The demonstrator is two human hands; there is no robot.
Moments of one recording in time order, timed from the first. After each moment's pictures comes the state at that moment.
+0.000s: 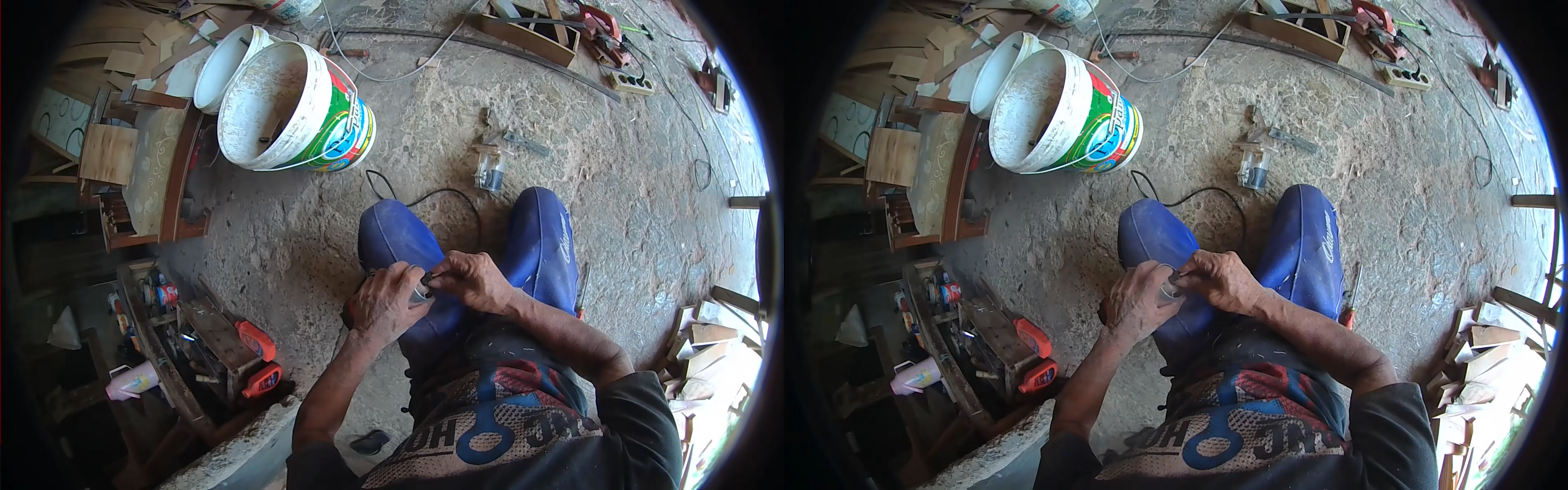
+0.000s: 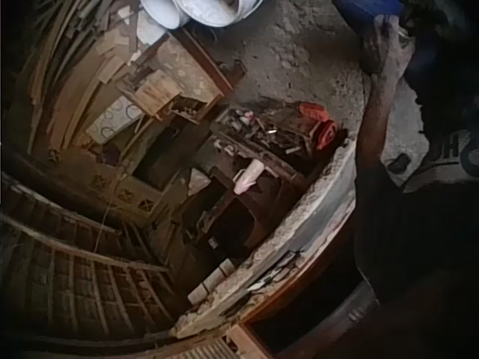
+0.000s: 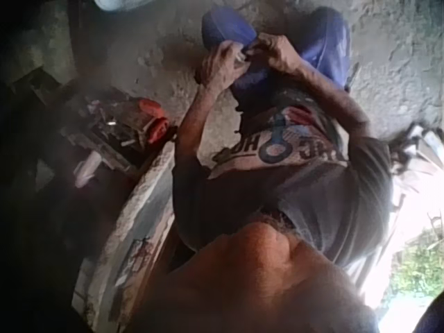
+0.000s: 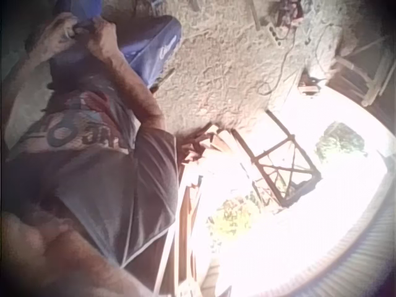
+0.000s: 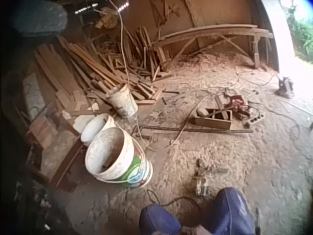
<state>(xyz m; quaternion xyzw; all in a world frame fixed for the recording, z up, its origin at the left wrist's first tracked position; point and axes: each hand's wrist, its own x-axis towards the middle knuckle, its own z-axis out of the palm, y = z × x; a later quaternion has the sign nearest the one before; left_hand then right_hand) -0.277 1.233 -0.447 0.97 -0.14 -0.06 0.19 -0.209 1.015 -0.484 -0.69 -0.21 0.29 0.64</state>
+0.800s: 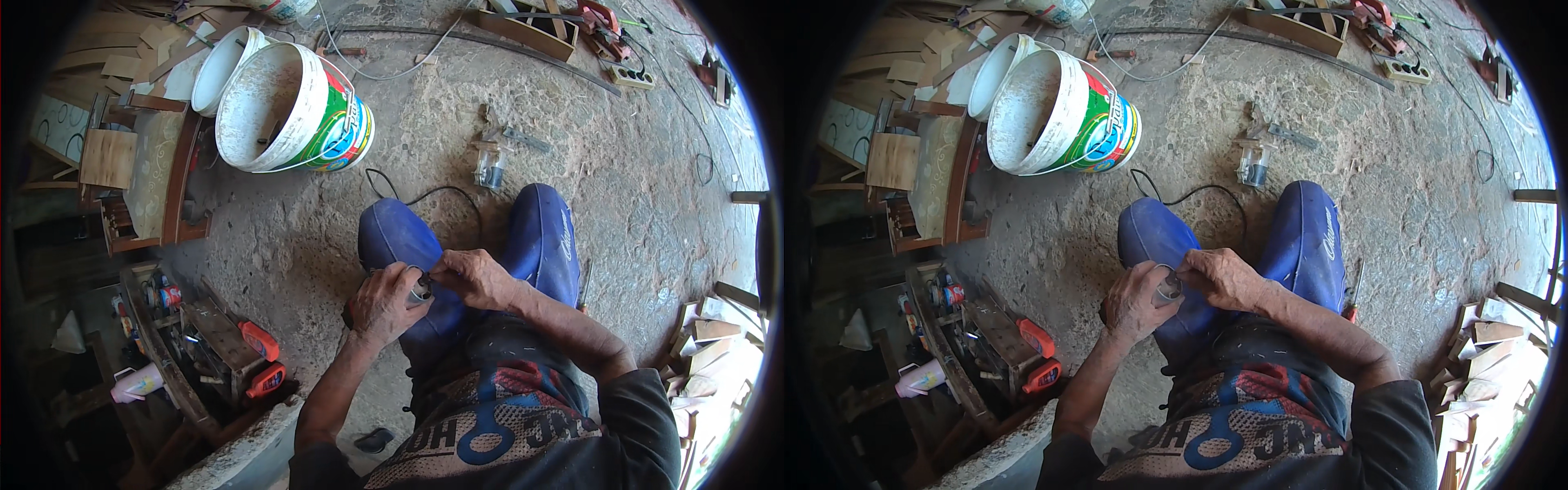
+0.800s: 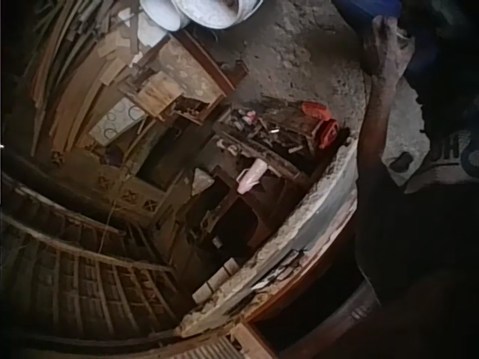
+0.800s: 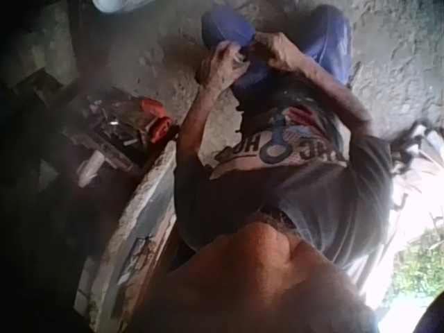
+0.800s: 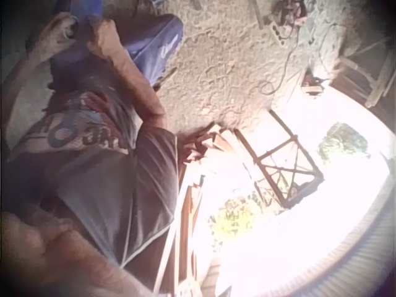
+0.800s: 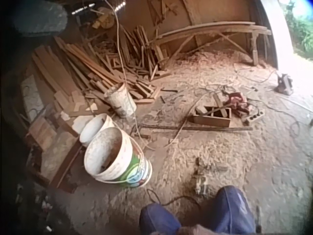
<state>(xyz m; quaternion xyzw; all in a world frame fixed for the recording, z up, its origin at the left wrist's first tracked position) -0.276 1.233 -0.445 0.97 -0.14 -0.03 0.21 -0.196 1.011 -0.486 -0.69 -0.35 0.22 0.59</state>
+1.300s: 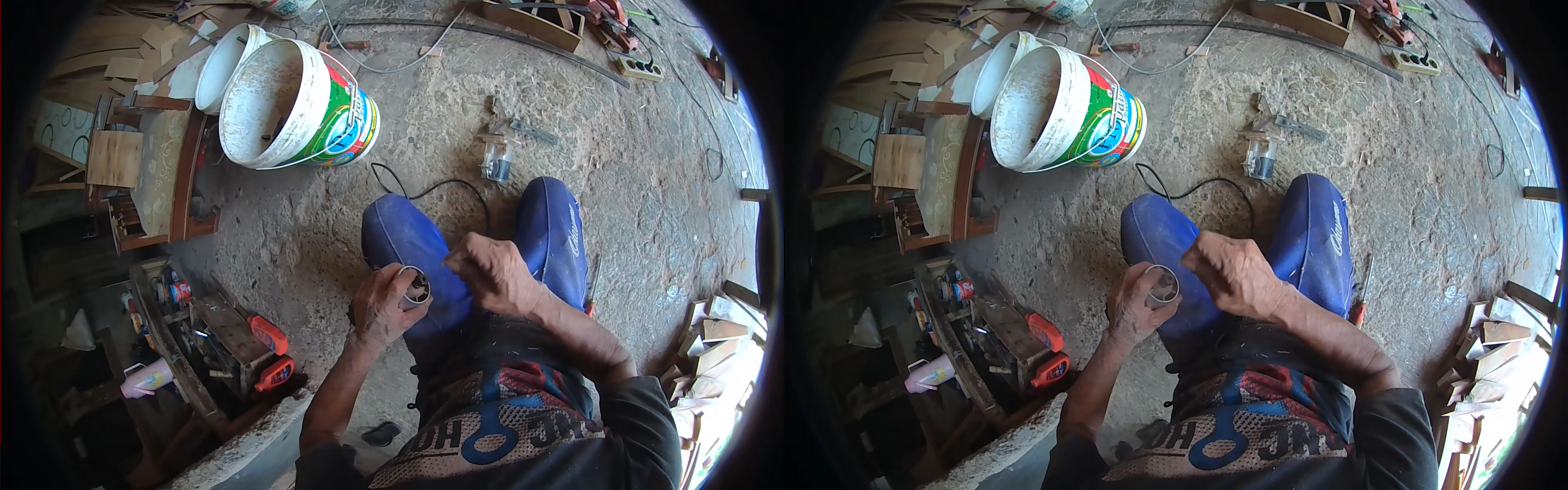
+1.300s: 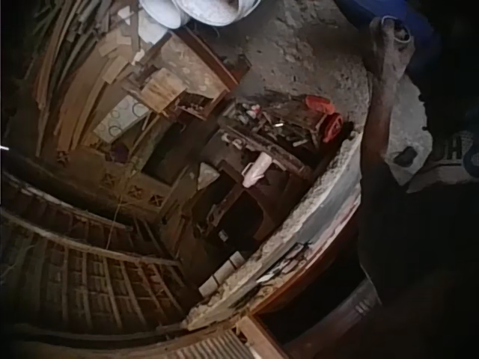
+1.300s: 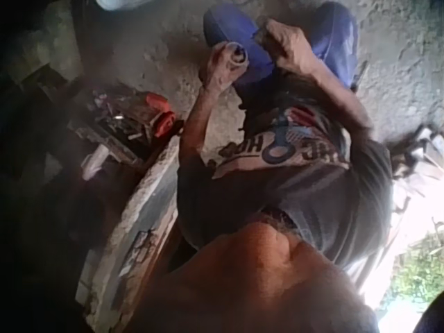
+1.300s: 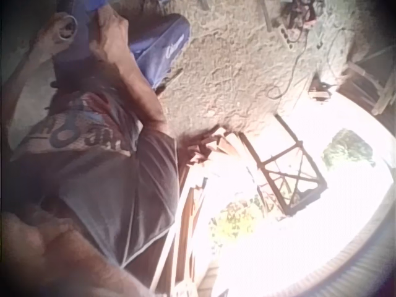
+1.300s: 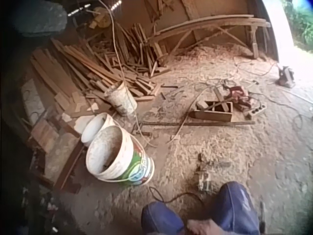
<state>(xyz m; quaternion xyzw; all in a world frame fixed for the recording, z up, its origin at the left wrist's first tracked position) -0.289 1.244 -0.456 0.96 -0.16 0.05 0.24 -0.193 0.997 -0.435 -0.72 -0.26 0.13 0.63</state>
